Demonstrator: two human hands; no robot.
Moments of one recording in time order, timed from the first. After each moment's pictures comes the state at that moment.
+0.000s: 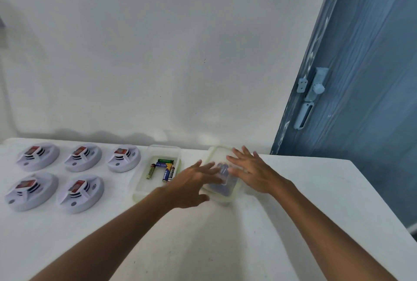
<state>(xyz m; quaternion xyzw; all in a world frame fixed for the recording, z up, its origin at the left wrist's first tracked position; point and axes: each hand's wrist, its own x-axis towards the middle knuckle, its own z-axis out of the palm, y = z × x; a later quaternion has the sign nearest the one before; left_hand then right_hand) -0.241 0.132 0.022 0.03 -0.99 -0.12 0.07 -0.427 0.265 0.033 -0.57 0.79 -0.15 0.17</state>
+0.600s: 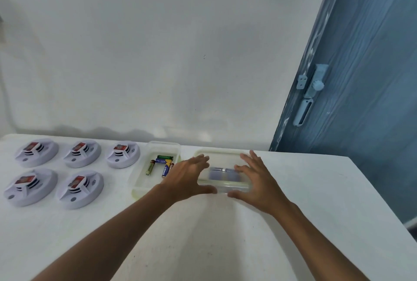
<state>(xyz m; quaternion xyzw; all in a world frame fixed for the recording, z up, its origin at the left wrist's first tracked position) -0.239 0.132 0.019 0.16 -0.97 -0.11 0.11 -0.411 0.299 -0.002 -0.57 0.79 -0.23 0.04</state>
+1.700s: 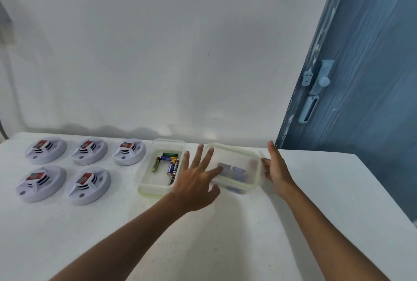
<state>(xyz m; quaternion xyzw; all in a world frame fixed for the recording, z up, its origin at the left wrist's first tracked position) -0.237 0.150 -0.007 0.16 -0.97 0.01 0.16 -0.437 0.283 0.005 -0.16 0.71 -0.60 0.34</state>
